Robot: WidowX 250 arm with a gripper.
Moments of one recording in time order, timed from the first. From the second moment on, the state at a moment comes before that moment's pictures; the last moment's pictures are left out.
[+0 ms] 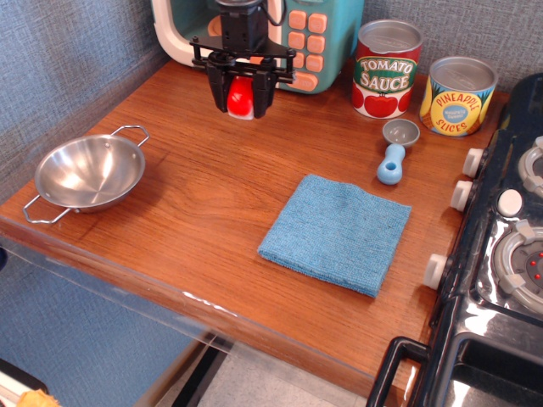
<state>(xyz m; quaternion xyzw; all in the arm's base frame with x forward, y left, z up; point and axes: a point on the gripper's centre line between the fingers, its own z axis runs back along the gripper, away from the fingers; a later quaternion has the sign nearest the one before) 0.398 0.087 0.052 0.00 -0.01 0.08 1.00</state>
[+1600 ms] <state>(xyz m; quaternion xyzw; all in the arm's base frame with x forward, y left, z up) 0.397 0.183 0.013 0.00 -0.03 0.06 1.00</state>
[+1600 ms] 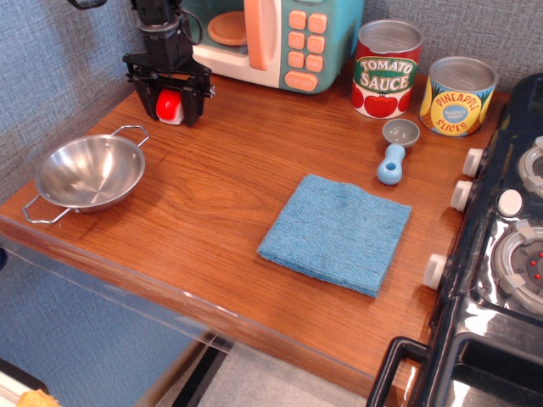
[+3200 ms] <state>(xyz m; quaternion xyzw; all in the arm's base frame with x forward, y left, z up) 0.386 0.078 0.090 0.02 -0.04 -0.02 1.00</state>
